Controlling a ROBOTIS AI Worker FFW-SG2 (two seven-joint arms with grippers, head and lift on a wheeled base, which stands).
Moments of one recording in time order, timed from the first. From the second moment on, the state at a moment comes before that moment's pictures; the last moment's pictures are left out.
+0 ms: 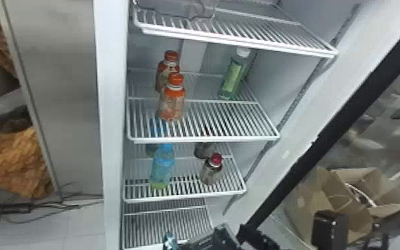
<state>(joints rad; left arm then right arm) 0.28 0.31 -0.55 -1.61 1.70 0.63 -0.53 0.91 -0.02 -0.28 -2.68 -0.38 0.87 0.27</state>
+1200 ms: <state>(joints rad) 0.28 0.31 -0.55 -1.61 1.70 0.63 -0.53 0.55 -0.06 -0.32 -2.44 -0.26 0.49 0.24</state>
